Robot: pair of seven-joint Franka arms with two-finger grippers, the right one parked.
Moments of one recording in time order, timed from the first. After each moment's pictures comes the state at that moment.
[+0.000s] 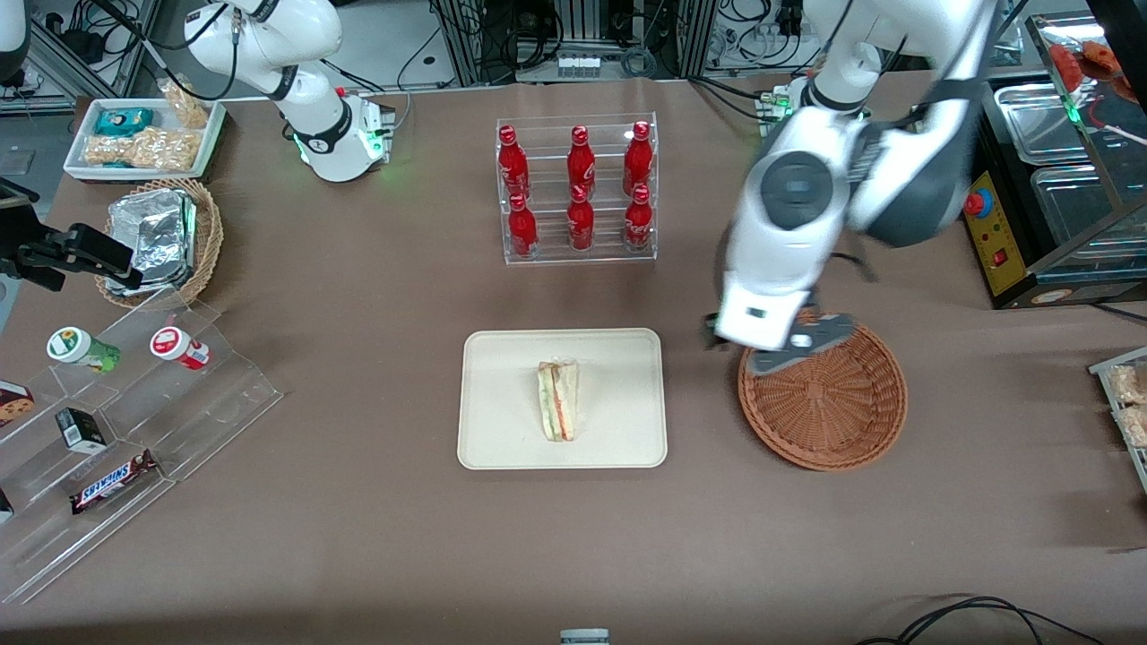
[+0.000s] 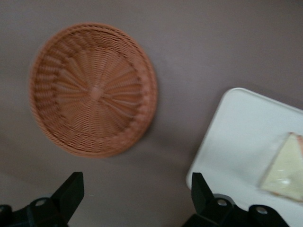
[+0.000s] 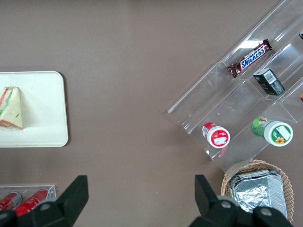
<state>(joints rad) -0.41 0.22 -0.04 -1.66 0.12 1.80 -0.82</state>
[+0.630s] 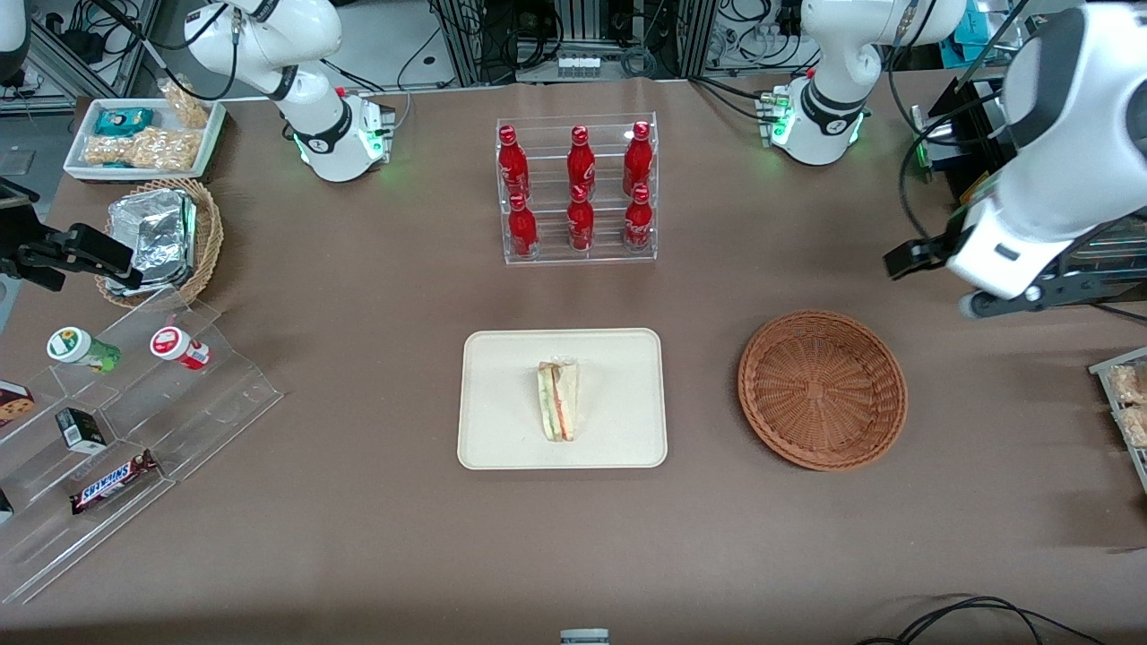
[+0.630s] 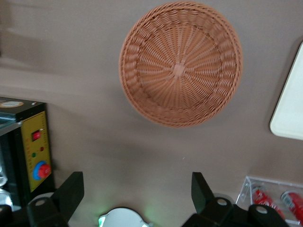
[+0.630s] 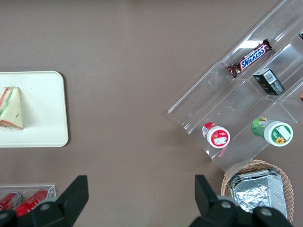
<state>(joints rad) -0.11 0.01 -0.03 -1.69 0.05 1.51 -0.29</state>
